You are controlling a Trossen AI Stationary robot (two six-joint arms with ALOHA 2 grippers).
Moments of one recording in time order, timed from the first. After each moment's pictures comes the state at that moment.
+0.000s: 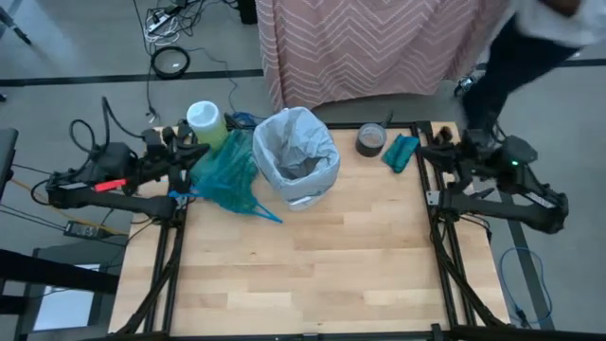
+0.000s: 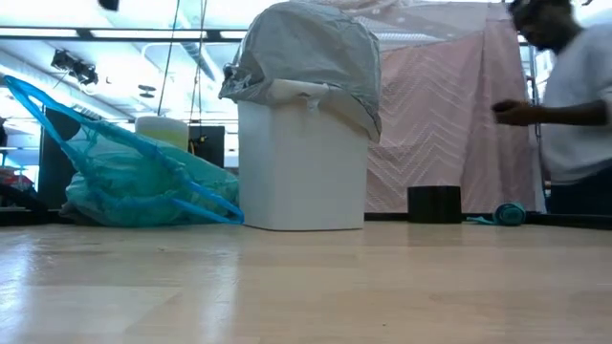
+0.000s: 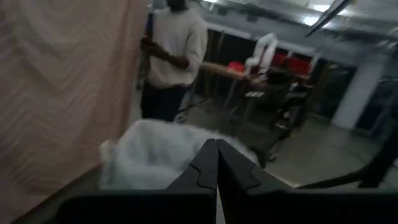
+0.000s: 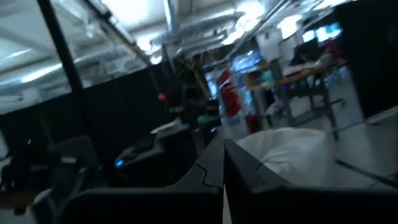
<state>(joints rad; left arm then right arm) -0.05 0.46 0.85 -0.30 -0.44 -0.27 -0.29 0.28 0.68 -0.15 -0.17 0.36</state>
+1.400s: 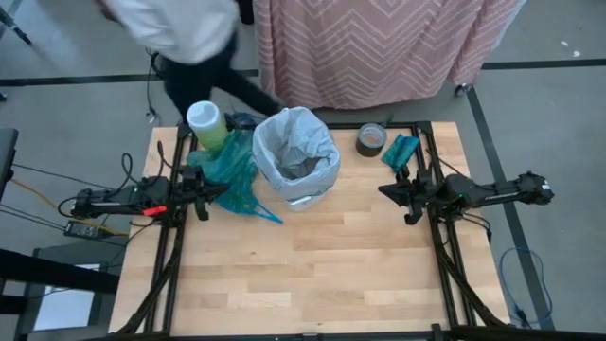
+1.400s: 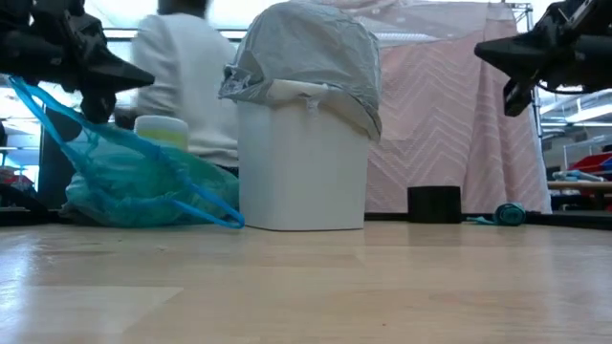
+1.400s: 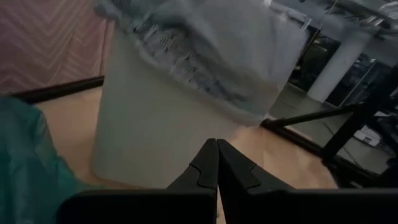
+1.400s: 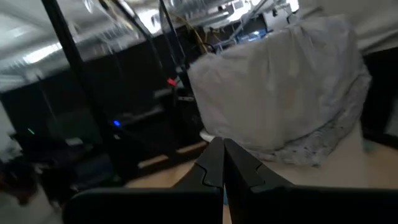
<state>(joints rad) -0.05 0.00 0.19 -0.25 -0.31 -0.45 0.10 0.18 0.01 0.39 0.19 0.32</state>
